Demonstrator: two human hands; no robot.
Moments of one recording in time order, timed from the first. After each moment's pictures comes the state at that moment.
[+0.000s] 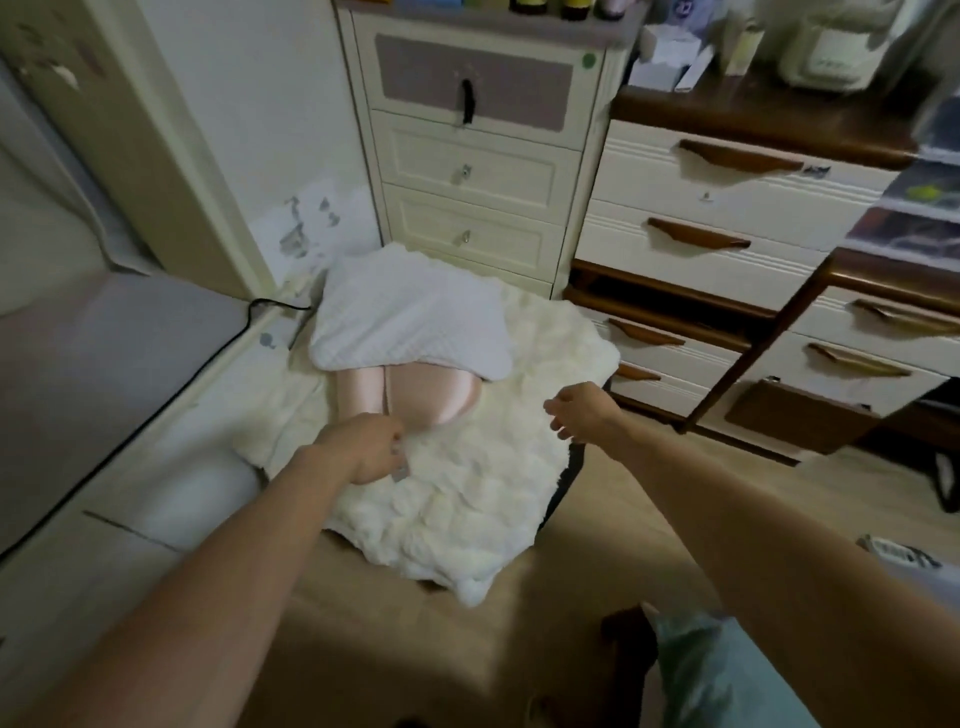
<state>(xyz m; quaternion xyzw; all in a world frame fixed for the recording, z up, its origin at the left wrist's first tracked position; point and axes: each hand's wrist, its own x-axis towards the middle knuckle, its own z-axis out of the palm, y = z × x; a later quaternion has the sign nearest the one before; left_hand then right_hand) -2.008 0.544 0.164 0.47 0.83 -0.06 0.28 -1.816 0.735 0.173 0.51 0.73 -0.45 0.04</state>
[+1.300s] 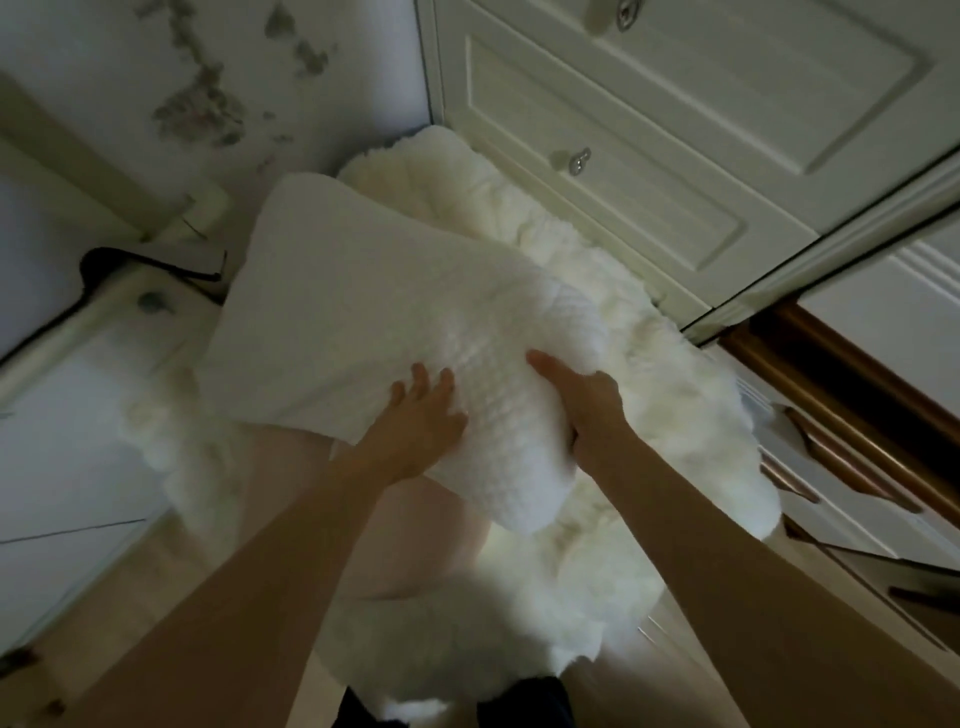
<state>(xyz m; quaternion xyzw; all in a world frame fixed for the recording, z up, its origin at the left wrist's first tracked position) -2.234 0.885 -0.076 0.20 0.86 0.16 0.44 -2.145 1.051 -0.056 0.56 0.47 -0.68 0.02</state>
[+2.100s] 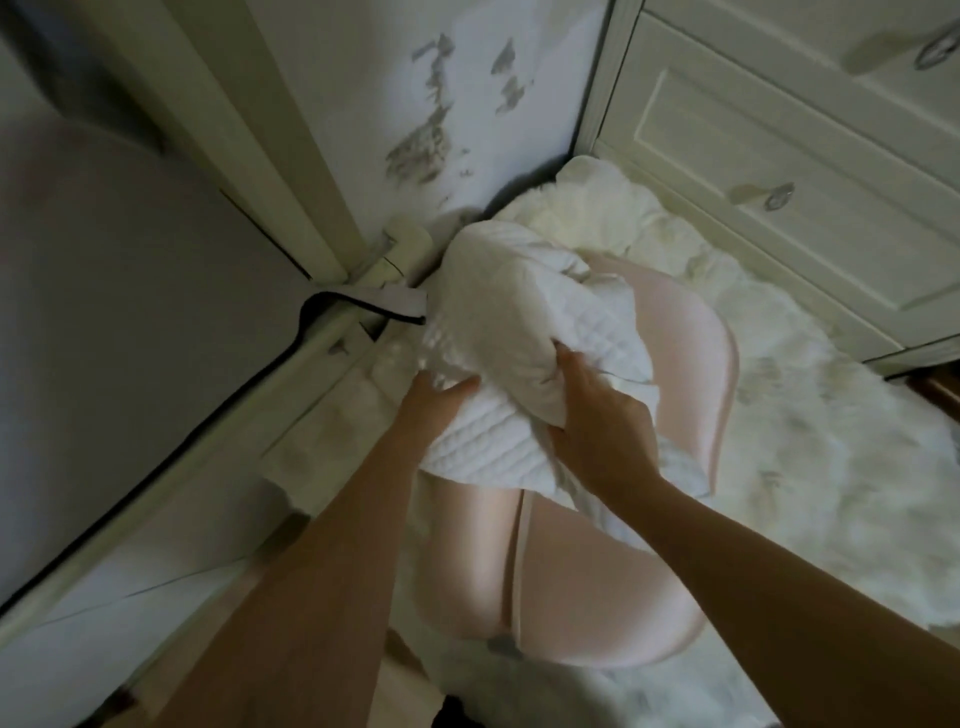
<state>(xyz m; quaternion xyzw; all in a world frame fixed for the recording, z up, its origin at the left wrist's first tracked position) -2.421 0.733 -0.120 -0.10 0.79 0.42 0.42 -2.292 0.866 -0.077 0.22 0.97 -0.13 0.00</state>
